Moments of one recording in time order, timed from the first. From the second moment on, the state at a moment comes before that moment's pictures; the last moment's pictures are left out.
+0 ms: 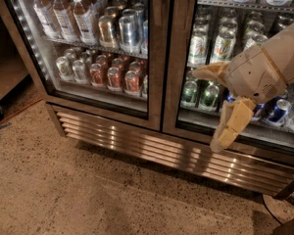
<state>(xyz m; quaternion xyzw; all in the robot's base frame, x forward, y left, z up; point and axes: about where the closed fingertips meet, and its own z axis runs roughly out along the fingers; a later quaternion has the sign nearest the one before) 0.443 -0.118 0.909 -0.67 0.64 0.23 0.29</state>
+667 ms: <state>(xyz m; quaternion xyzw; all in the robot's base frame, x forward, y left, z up) 0.442 -0.116 0.910 -0.67 0.64 0.25 0.30</state>
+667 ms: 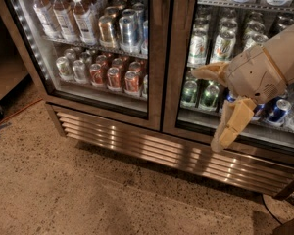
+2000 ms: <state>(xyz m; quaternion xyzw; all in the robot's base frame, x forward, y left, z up) 0.440 -0.115 0.909 -0.64 0.52 0.40 0.40</state>
